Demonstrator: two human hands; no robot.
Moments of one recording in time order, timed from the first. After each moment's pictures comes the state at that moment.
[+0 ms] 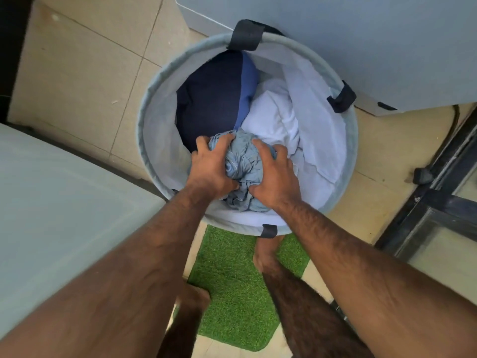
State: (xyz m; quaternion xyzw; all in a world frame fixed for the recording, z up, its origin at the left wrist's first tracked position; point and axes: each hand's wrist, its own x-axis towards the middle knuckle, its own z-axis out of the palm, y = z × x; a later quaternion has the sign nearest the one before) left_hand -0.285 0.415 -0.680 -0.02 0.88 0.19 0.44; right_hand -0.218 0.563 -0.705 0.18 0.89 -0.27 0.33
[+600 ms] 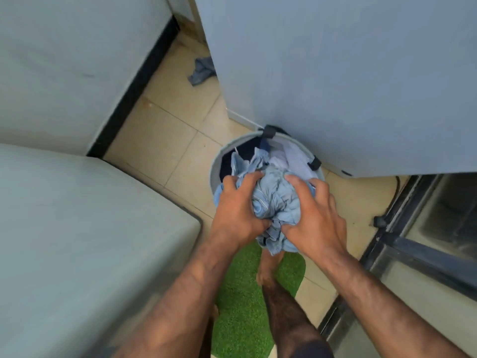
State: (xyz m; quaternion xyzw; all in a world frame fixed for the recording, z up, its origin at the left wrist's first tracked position) left_hand -0.278 0.409 -0.414 0.00 0.88 0.36 0.33; right_hand -0.231 0.579 -0.406 0.14 0.94 -0.20 0.23
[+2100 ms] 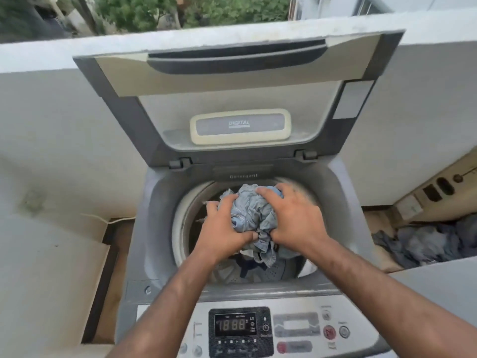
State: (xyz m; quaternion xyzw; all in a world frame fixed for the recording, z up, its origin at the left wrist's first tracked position) left_hand -0.068 -0.070 -0.040 -0.41 0.82 0.41 -0.03; right_hand -0.218 0.044 -0.023 -0.49 0.86 -0.06 0.12
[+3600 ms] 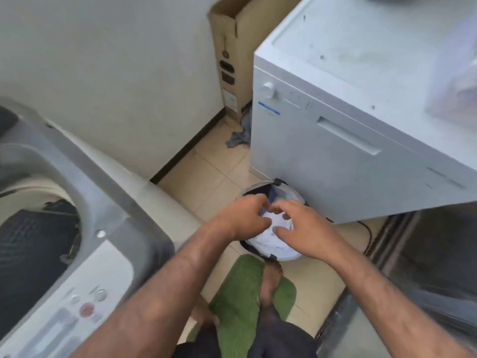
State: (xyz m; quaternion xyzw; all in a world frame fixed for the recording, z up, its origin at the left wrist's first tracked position) left_hand -0.261 0.359 -0.106 0.09 0.88 0.28 0.37; right_hand -0.228 0.534 -0.114 -0.05 0.90 -0.31 0.29
